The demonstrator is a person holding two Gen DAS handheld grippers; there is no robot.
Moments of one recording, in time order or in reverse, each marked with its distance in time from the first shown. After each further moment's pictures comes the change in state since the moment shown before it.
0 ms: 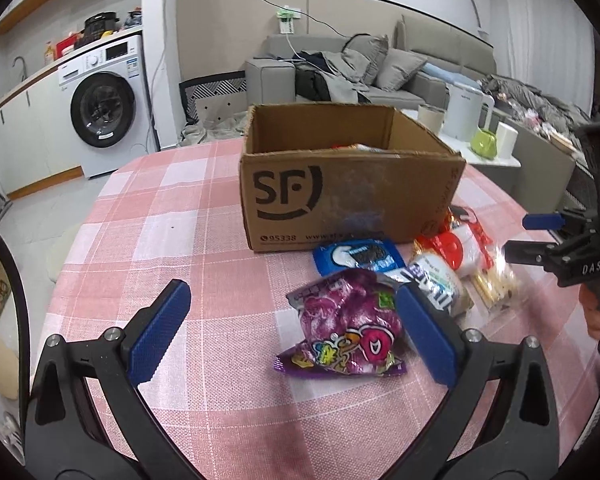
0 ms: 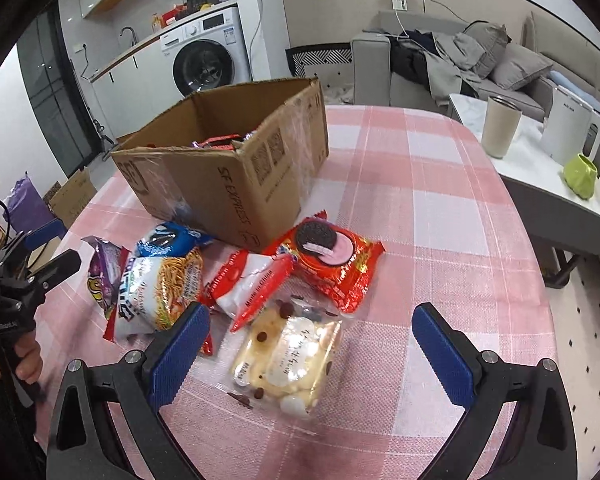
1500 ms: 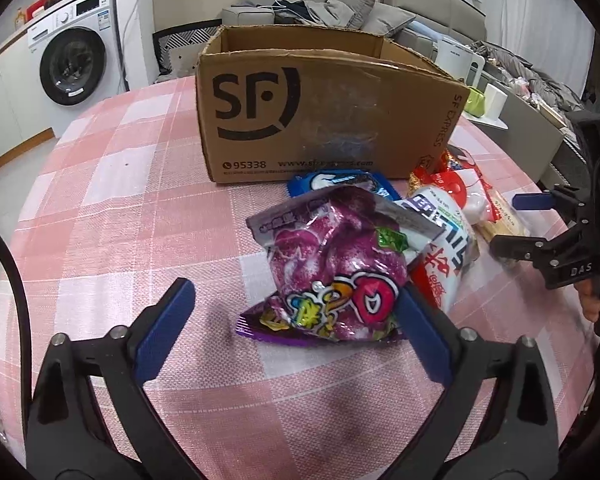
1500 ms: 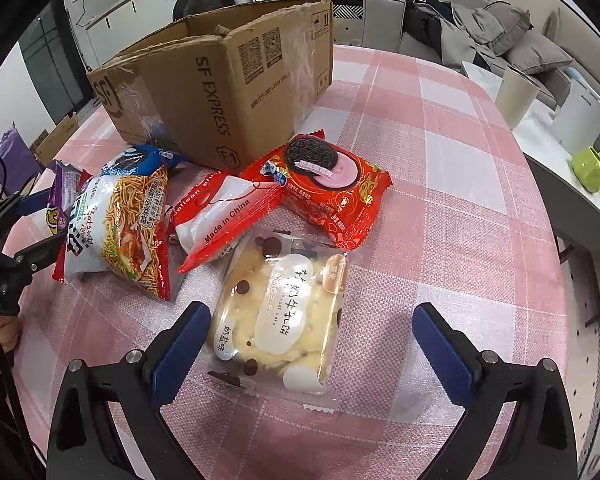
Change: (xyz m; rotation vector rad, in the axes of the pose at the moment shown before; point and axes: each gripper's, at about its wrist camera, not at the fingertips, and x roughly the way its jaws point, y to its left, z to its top) left arm 0.060 0.002 -0.027 -0.015 0.196 -0.115; right arm 0.040 0.001 -0.018 -0.087 0.164 -0.050
